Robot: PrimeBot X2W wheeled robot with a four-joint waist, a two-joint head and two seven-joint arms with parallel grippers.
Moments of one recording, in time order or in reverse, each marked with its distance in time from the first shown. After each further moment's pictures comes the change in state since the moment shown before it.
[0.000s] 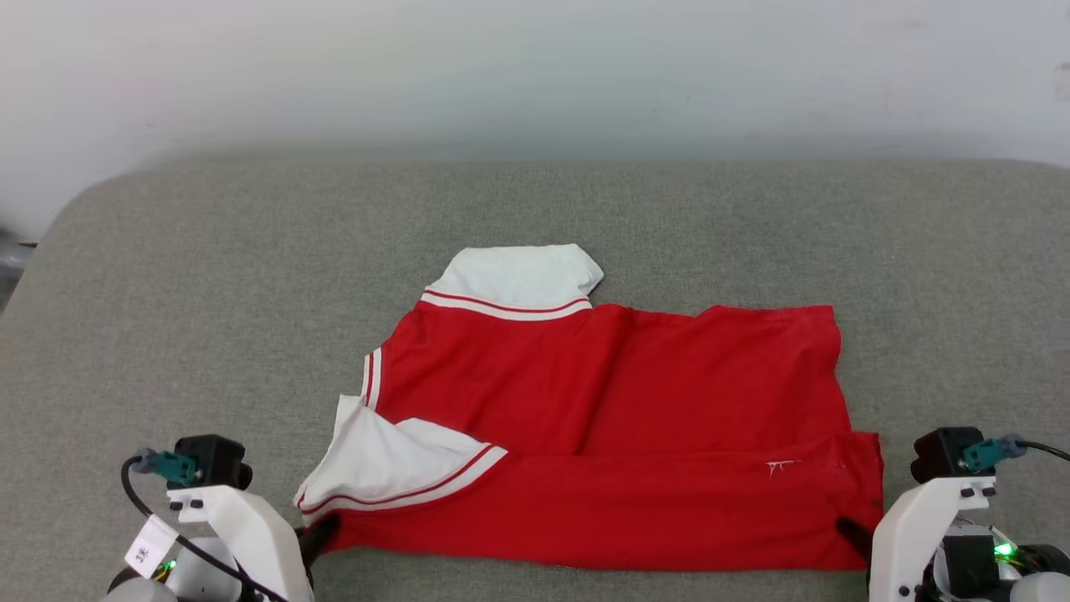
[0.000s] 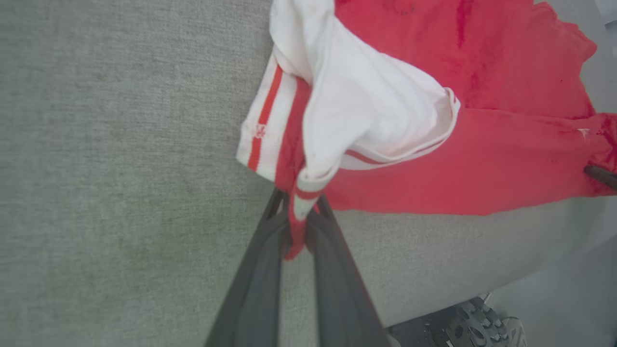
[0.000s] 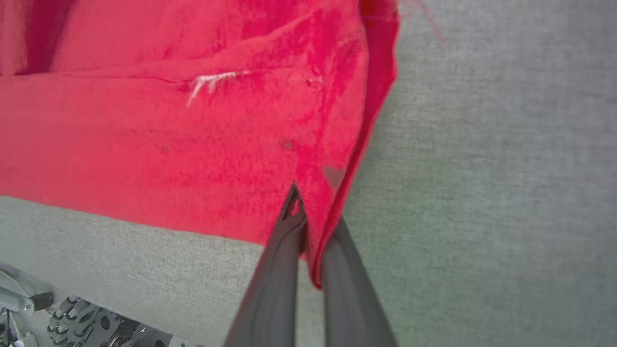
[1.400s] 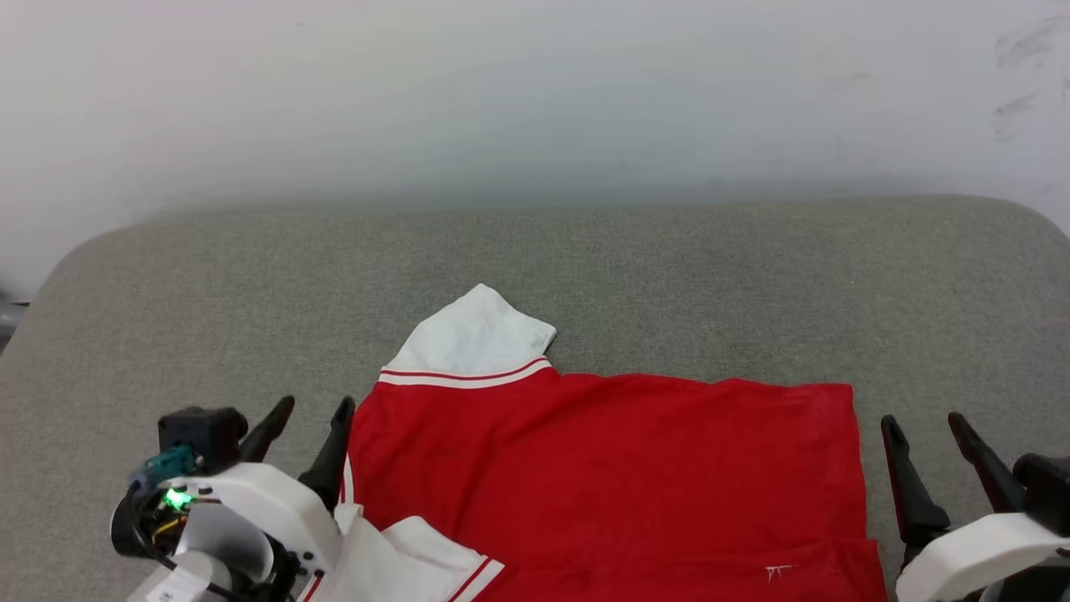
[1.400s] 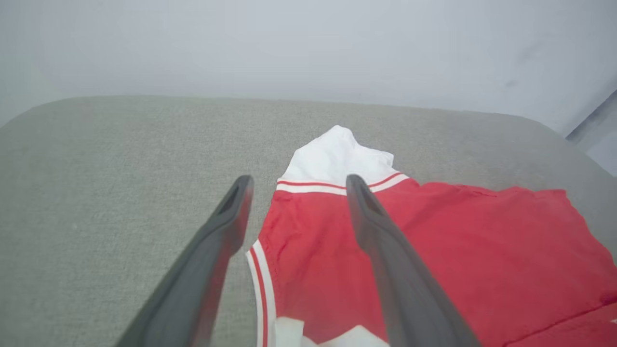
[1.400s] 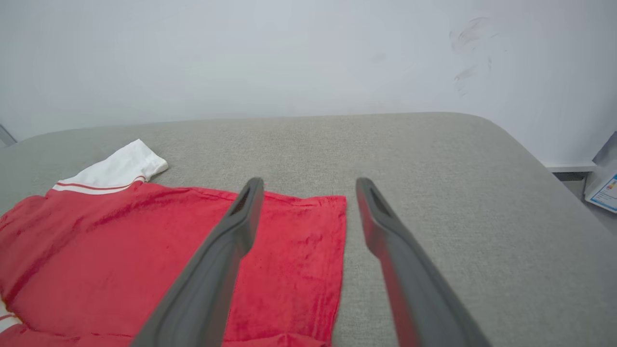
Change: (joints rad) left arm -0.024 -0.086 -0.007 0.020 0.265 0.055 -0.429; right arm 0.178 0.104 -0.107 -0.309 -0.229 0.000 -0.571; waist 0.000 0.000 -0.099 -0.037
